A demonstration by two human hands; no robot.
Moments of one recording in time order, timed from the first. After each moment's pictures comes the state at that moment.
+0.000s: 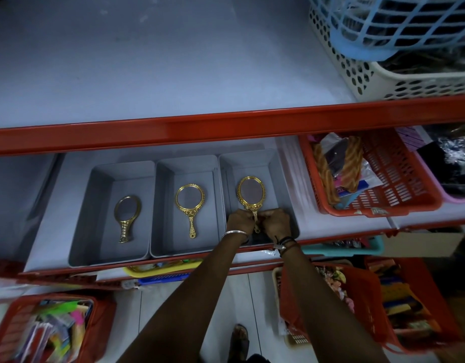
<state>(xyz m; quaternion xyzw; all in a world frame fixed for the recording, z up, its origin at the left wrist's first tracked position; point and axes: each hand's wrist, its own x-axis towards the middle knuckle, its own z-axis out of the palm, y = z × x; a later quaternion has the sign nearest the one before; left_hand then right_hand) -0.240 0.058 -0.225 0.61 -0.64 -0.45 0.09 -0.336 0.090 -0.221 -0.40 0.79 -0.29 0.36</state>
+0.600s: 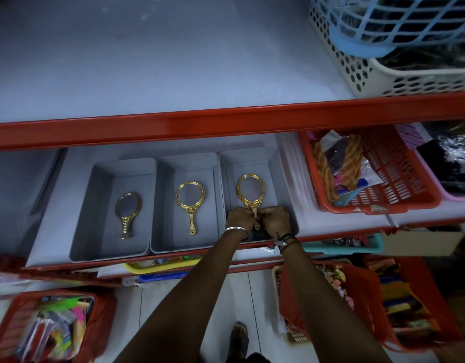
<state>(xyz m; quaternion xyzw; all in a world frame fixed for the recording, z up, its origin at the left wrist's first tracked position) -0.240 0.061 -0.219 0.63 -0.63 -0.45 0.07 -0.336 0.094 -0.216 -0.37 0.79 -0.31 0.38</state>
